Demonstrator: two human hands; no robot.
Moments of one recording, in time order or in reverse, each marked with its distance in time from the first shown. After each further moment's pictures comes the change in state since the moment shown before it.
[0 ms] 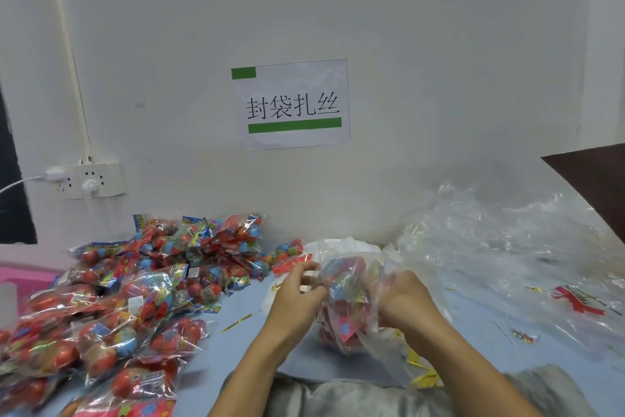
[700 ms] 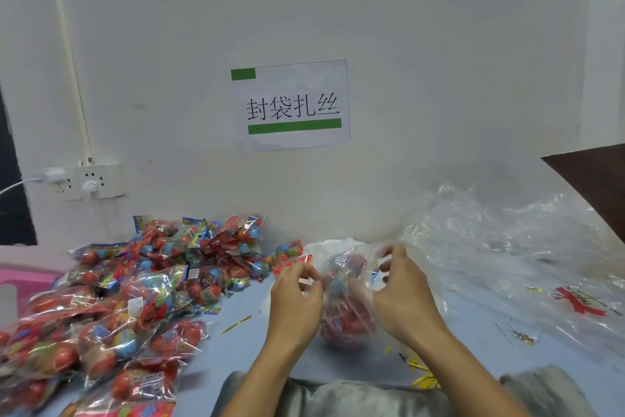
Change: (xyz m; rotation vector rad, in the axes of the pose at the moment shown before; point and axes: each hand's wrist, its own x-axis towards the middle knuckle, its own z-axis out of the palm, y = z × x) left_hand -0.002 0.000 0.009 0.216 0.277 0.220; right_hand -0.009 -0.001 -0.003 -0.183 0.138 -0.392
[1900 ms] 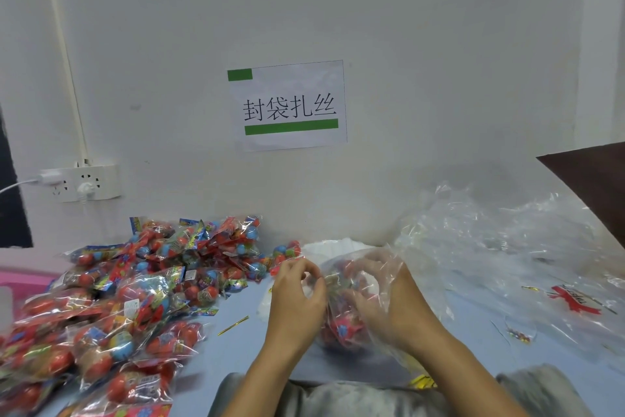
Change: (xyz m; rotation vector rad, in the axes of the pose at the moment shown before) left_hand -0.003 0.007 0.001 0.062 -0.014 0.124; right_hand 0.003 0.022 0.008 0.074 -0.089 -0.279
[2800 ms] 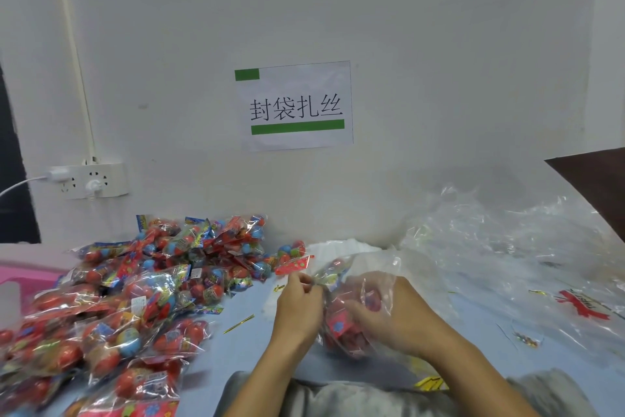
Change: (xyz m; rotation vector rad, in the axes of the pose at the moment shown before) left_hand 0.003 -0.005 0.003 -0.112 -0.081 -0.397; right_hand -0.002 -0.012 -0.004 -0.056 -0.226 0.092
